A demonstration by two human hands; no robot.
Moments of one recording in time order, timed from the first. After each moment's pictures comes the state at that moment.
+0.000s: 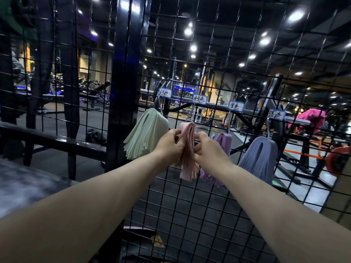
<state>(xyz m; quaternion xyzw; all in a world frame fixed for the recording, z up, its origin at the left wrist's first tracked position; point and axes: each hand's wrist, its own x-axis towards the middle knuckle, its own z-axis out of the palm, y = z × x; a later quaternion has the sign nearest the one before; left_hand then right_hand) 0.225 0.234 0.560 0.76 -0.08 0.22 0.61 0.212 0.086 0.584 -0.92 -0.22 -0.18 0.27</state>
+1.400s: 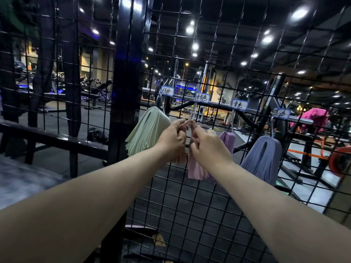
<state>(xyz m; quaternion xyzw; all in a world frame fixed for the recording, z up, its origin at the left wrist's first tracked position) 0.218 0.237 0.578 0.80 -0.09 0.27 0.53 0.207 0.101 0.587 -0.91 -0.22 -0.30 0.16</state>
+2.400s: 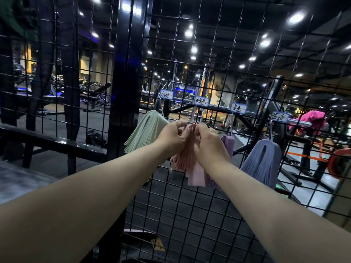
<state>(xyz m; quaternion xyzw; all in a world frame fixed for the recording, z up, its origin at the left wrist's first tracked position) 0.219 0.236 0.594 0.76 -0.12 0.23 0.59 0.211 0.106 0.594 -0.89 -0.21 -0.33 0.24</state>
